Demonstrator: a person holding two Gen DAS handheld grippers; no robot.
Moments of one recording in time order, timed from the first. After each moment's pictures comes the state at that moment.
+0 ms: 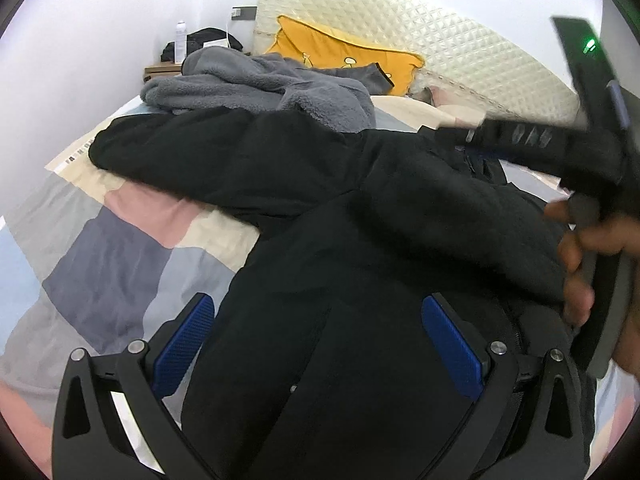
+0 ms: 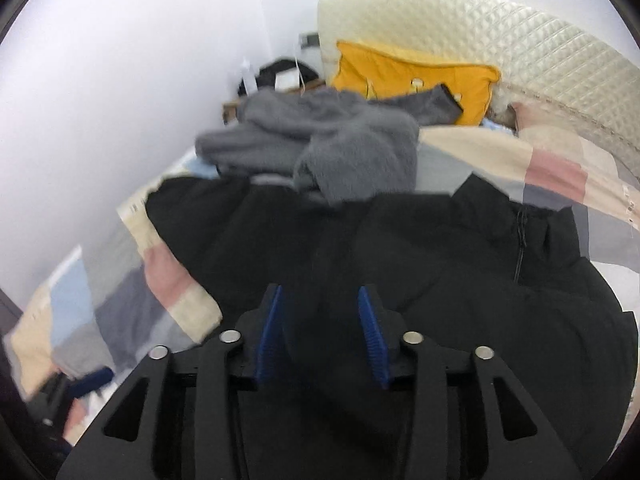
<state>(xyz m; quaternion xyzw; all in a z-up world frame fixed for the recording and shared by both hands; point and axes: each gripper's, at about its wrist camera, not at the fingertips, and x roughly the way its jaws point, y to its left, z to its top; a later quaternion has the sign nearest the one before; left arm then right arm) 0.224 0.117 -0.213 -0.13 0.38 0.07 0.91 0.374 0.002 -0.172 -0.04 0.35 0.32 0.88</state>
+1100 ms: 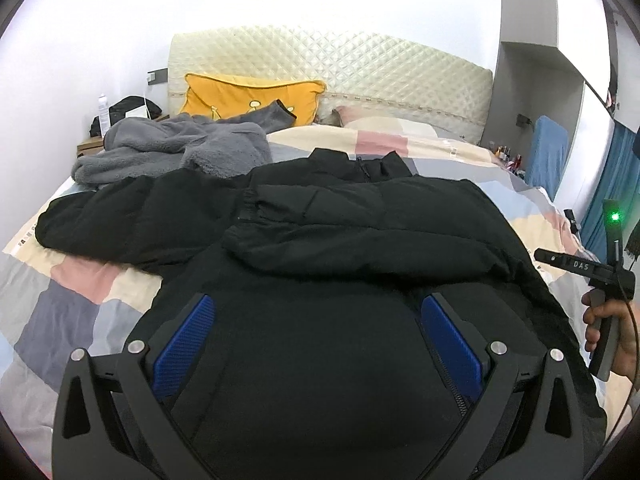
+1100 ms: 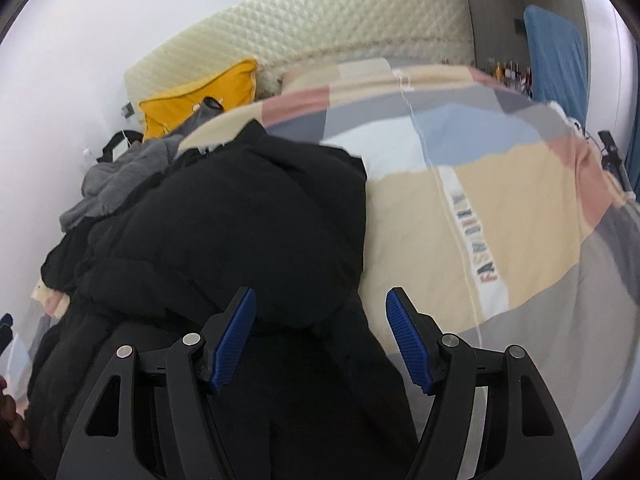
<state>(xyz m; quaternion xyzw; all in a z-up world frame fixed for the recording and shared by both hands) 0.208 0.022 -0.195 -0.04 0.30 -0.04 0.95 0.318 -0.330 -0.271 0.09 0.39 0.07 0.91</state>
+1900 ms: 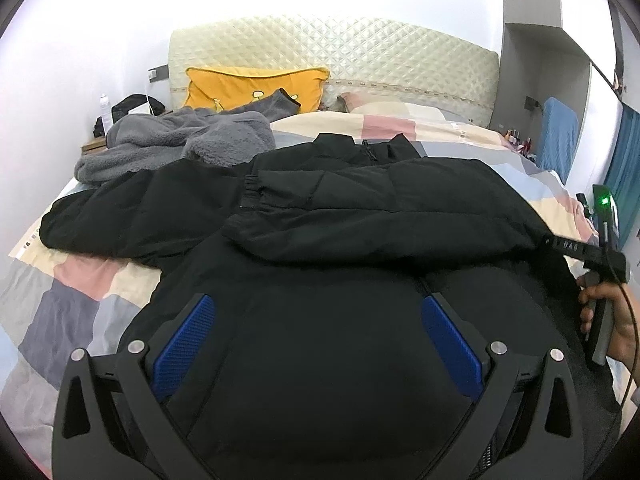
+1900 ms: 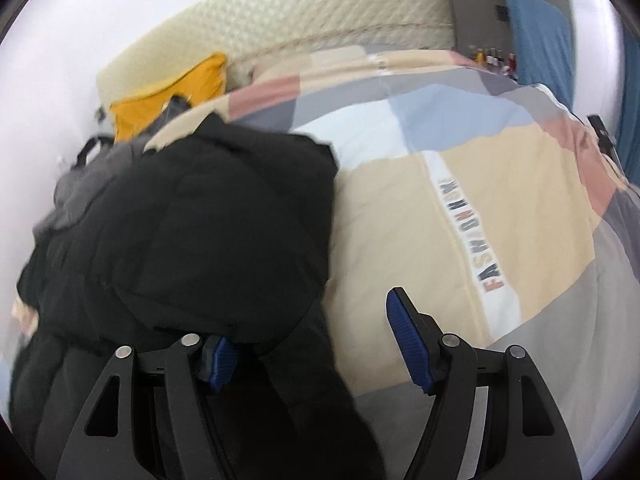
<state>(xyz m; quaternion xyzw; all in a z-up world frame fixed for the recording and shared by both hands) 0.218 0.011 -0.210 -0.01 0.32 -0.02 0.95 0.342 -0.351 -0.297 0.11 0.37 0.02 0.92</state>
